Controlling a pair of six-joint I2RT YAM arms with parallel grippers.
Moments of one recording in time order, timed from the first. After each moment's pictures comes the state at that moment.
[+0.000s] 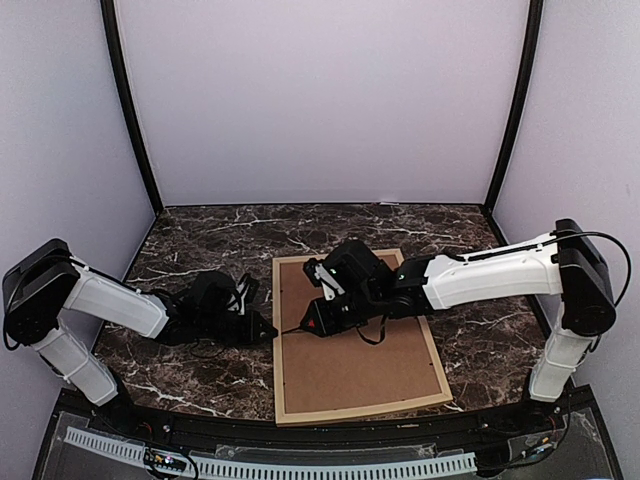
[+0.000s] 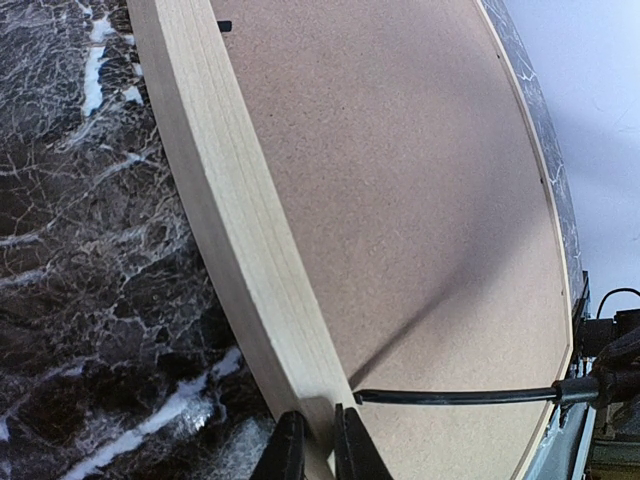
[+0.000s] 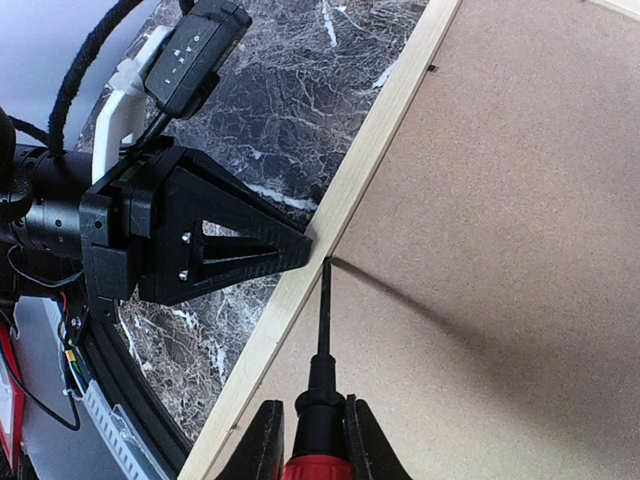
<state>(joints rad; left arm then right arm) -0.77 1.55 0.52 0.28 0.25 -0.75 1.11 1.76 1.19 -0.21 -0.12 0.61</state>
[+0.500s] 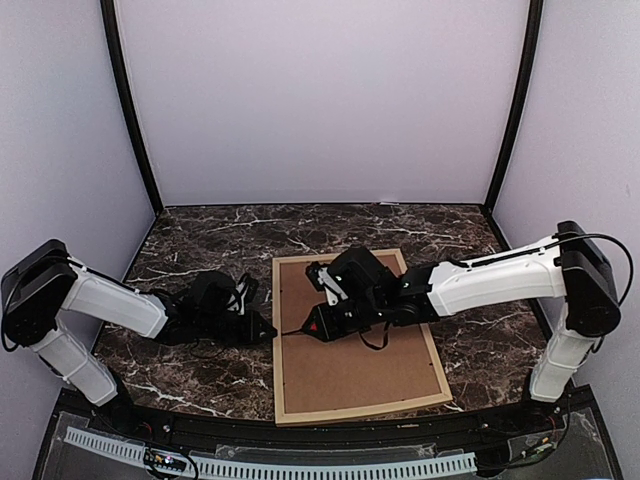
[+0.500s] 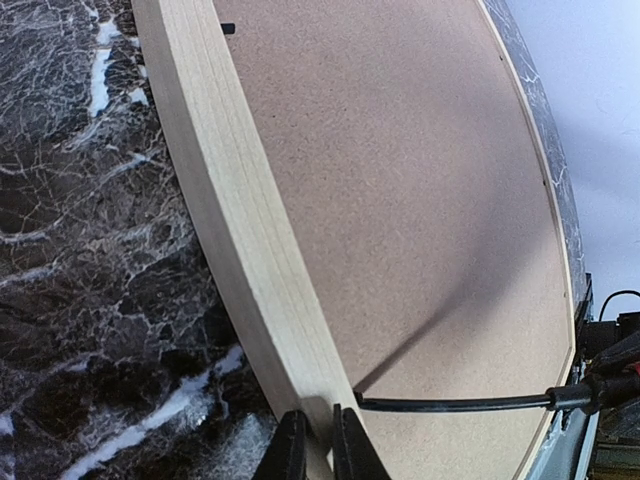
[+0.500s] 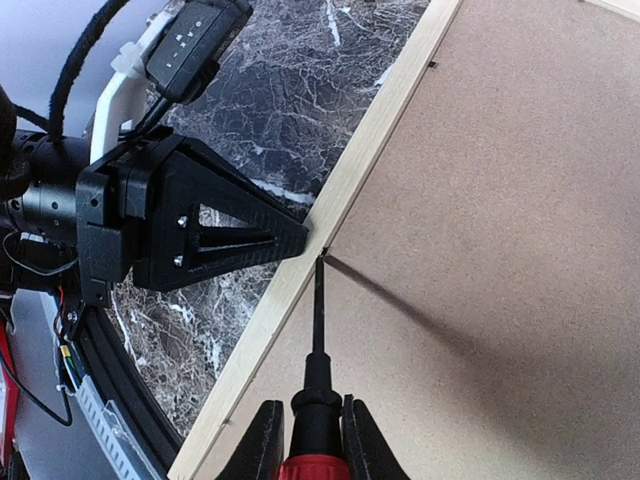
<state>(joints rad) -0.77 1.53 0.52 0.26 0.23 -0.75 1.12 1.75 1.14 -0.16 -0.10 0.60</state>
